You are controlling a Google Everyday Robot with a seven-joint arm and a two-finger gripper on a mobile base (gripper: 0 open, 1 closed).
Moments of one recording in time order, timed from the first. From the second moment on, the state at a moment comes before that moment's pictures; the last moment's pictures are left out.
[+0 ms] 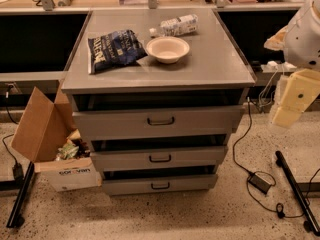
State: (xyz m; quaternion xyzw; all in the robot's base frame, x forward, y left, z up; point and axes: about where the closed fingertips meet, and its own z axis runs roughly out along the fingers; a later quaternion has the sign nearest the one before) arm 0.438 -0.217 0.976 -0.60 0.78 -0.03 0.16
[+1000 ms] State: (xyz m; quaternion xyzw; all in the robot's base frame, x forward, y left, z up) arm 0.423 -0.189 0.863 -0.65 0.75 0.02 0.10
